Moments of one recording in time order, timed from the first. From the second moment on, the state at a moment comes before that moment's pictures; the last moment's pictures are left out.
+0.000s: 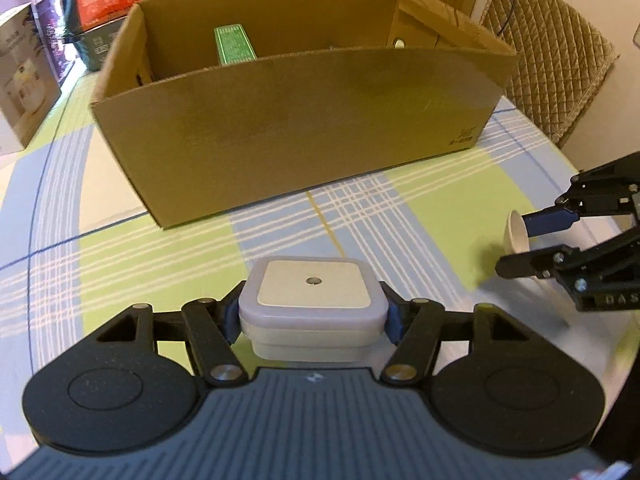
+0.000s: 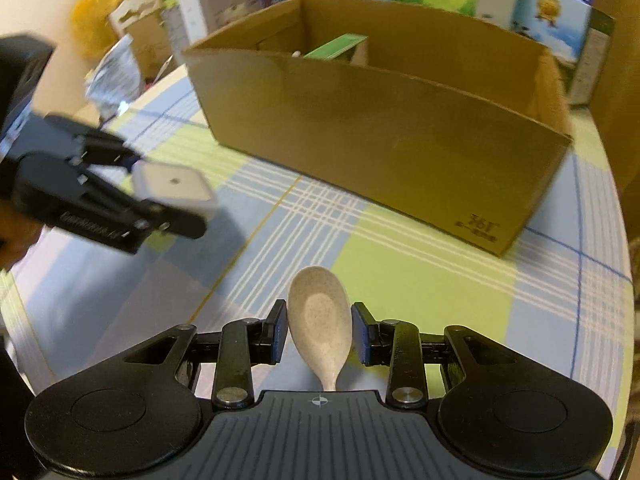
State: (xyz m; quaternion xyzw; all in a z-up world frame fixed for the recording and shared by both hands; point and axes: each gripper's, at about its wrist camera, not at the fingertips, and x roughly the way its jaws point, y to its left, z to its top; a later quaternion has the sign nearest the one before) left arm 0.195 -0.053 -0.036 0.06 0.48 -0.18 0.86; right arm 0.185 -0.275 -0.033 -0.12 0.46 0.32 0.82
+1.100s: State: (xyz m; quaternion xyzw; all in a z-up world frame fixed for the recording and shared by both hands) left arm 0.077 -0.066 0.027 -0.02 0.42 -0.14 0.89; right arm 0.111 -0.323 0.024 0.02 0.41 0.21 0.89
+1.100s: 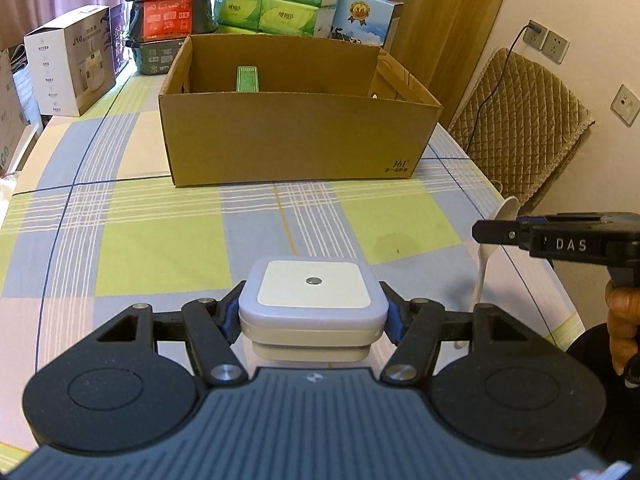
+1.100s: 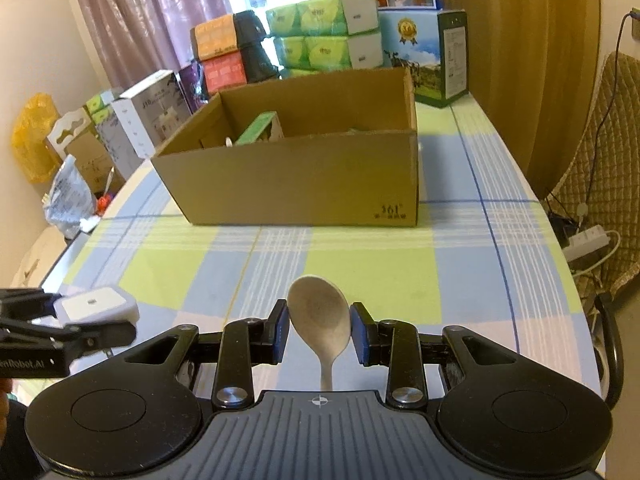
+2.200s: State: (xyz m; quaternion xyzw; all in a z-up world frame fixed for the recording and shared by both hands) left arm 0.086 -0.064 0.047 -0.03 0.40 -0.14 0.90; right arm 0.123 -0.319 0.050 0.02 0.39 0.22 0.90
